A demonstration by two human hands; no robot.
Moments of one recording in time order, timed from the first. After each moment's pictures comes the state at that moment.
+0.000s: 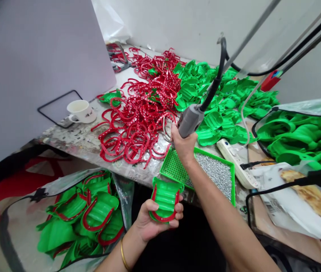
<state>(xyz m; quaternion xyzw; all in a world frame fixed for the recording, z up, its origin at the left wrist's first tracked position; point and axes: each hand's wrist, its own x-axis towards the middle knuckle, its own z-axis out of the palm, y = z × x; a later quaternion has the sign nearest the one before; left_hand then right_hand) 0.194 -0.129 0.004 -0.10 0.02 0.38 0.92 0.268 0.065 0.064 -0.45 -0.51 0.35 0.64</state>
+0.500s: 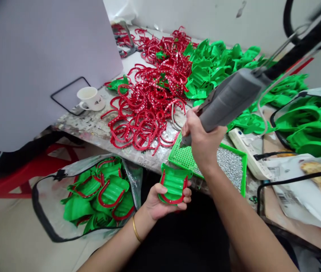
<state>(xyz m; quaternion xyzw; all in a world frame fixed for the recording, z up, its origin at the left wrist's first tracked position) 0.193 -0.128 0.011 -0.10 0.02 0.38 0.92 0.266 0.013 0.119 -0.38 -0.51 0.38 0.67</state>
